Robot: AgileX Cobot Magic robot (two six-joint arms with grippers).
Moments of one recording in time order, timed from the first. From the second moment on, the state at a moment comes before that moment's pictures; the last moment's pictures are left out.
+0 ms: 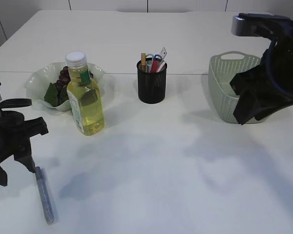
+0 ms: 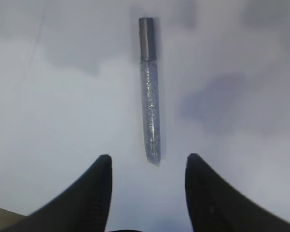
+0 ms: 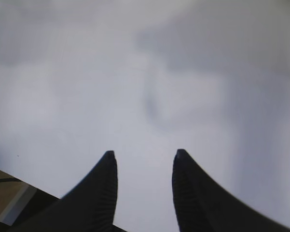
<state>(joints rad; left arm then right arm) -0.39 1.51 -0.89 -0.03 0.88 -0.89 0.28 1.49 -1.23 0.20 1.13 -0.11</state>
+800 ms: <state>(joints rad) -0.39 1.55 -0.69 -0.05 0.59 -0.91 0.28 1.49 -1.23 0.21 1.07 -0.11</state>
